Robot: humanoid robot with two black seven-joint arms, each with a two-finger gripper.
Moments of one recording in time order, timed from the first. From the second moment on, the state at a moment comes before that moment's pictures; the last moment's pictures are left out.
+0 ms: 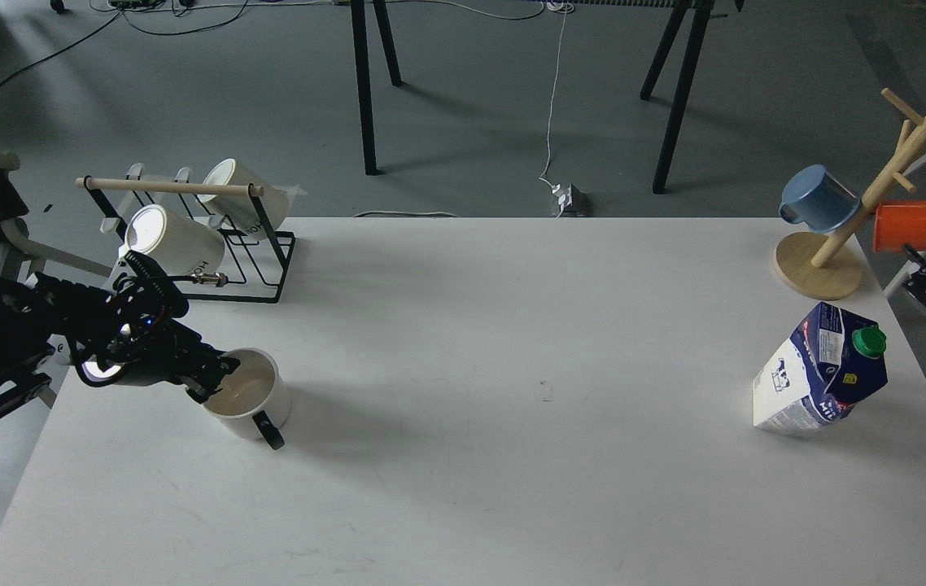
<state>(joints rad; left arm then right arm) -0.83 0.75 -0.20 -1.02 2.18 -0.36 -0.49 0.28 -0.86 0.90 0.92 0.61 0.49 -0.04</state>
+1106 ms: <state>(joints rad) -1.02 0.15 -0.20 -0.94 2.12 -0.49 -0.49 0.27 -0.86 0.91 0.91 0.61 0.49 -0.04</state>
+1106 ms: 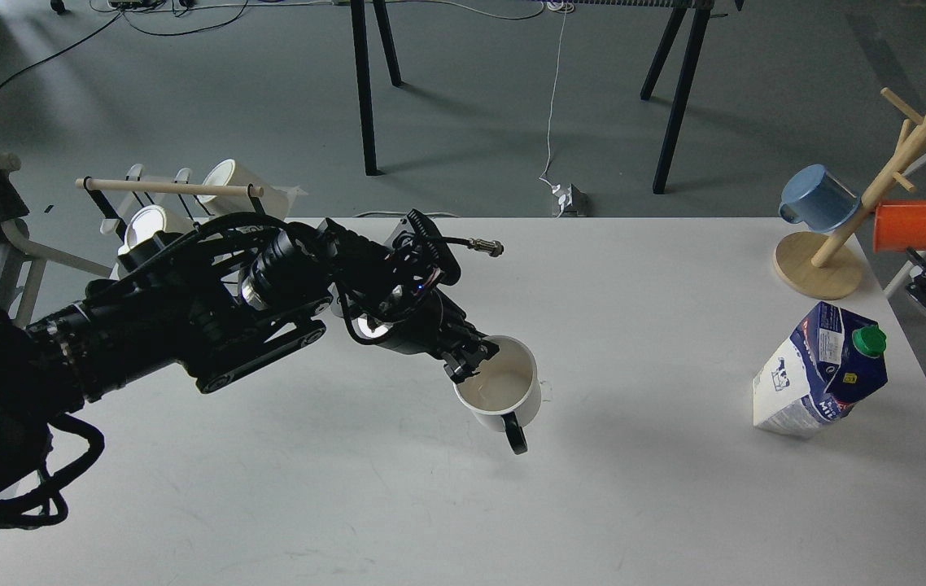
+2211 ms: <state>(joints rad) -0.95 0.16 -0.30 -0.93 1.96 -0.49 -0.49 0.26 -0.86 0.91 0.92 0.61 0.49 -0.05</state>
